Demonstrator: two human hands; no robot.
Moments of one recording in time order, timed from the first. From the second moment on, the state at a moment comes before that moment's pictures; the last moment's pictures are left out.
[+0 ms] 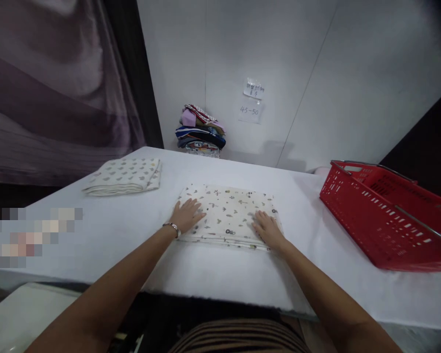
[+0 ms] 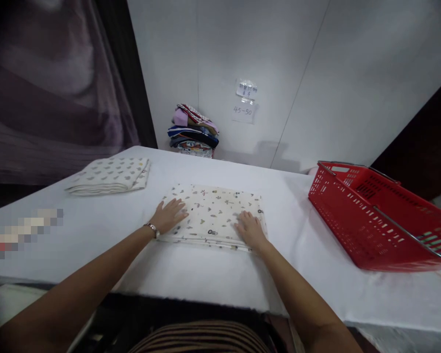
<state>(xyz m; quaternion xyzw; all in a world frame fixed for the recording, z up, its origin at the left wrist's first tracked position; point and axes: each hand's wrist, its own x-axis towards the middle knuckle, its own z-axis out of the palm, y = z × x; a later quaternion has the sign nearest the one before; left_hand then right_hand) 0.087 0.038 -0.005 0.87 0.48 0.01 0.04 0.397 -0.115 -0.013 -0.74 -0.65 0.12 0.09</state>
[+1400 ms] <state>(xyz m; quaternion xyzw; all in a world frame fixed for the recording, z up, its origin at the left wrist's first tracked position) 0.033 -0.006 -0.014 0.76 0.63 0.16 0.02 0.278 -0.127 -0.027 -0.53 -0.84 0.12 0.06</state>
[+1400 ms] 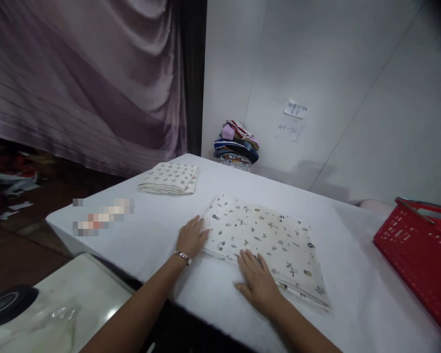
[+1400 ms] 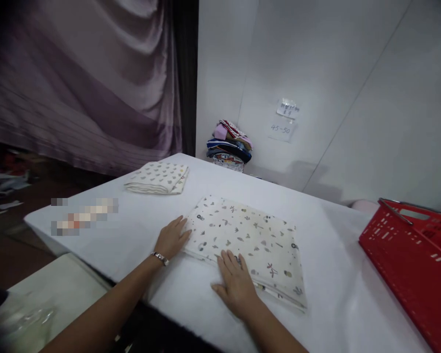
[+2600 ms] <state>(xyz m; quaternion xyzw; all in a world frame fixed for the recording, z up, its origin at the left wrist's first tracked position) 0.093 -0.003 -0.016 0.84 0.53 0.10 0.01 0.240 -0.101 -0.015 -0.50 -0.85 0.14 0.08</state>
